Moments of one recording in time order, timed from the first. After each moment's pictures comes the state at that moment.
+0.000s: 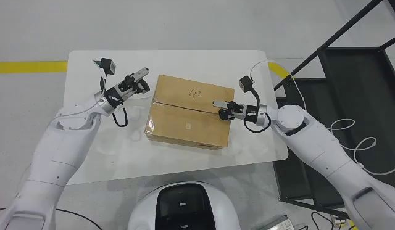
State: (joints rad) left arm 0.93 -1.07 -1.06 -1.22 -0.43 -0.39 -0.69; right arm -0.98 -0.83 0.84 -1.36 0.51 -0.29 0.75
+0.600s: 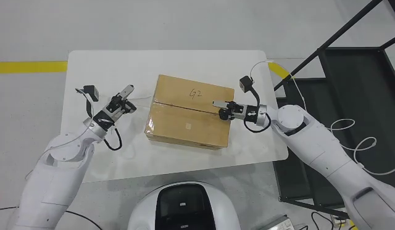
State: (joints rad) left arm 1.24 -1.01 -1.25 -1.48 -0.36 -0.22 -0.53; right arm -0.98 -0.83 0.84 -1.36 0.51 -0.29 0.75
